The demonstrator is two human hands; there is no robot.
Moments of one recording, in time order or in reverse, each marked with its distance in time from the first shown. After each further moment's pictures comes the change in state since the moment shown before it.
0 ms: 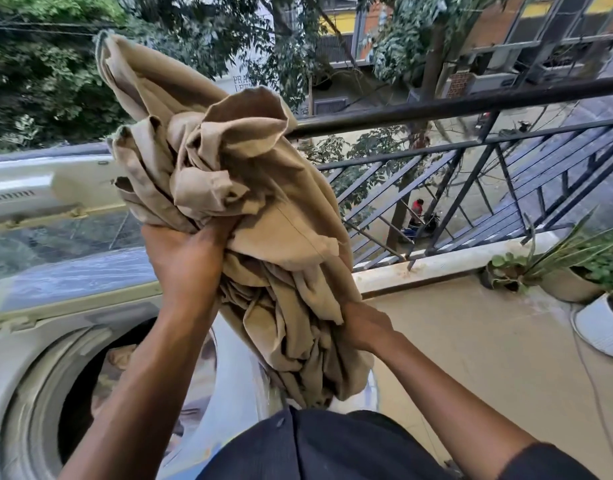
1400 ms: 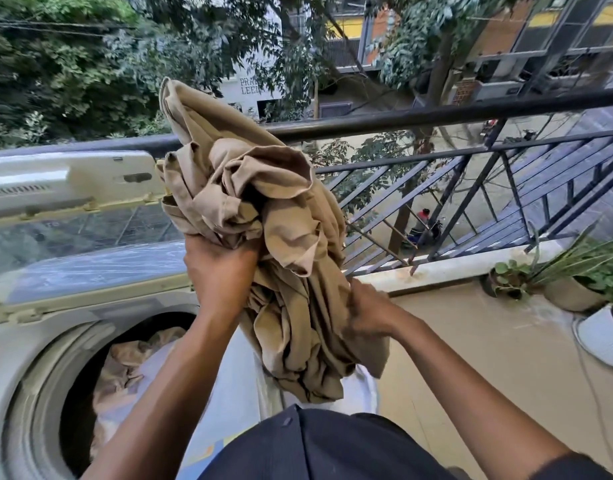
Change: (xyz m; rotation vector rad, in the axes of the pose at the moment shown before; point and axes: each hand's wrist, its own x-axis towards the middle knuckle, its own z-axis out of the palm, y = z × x) left_hand -0.001 -0.048 0.002 0.248 -0.003 -0.100; right_hand 0.010 0.012 -0.029 0.097 -0.041 -0.008
